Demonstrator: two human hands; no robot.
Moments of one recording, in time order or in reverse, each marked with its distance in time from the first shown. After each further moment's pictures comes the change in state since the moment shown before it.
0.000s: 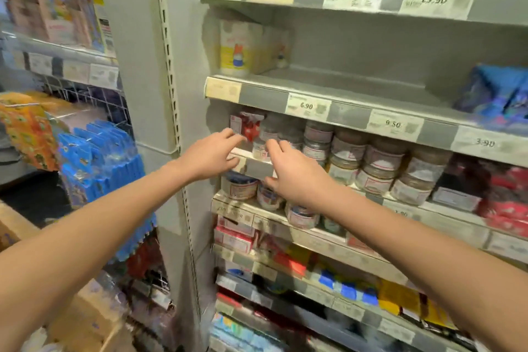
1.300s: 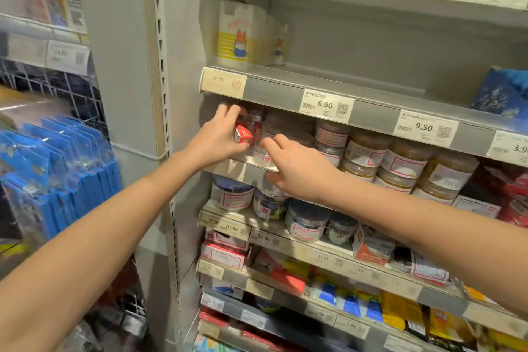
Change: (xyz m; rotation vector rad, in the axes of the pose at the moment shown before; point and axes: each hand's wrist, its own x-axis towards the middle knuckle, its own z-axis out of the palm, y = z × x) left_hand 0.062 -0.033 0.030 -0.386 0.284 0.011; right_hand 0.056 0.014 0.028 -0.238 0.048 -0.119
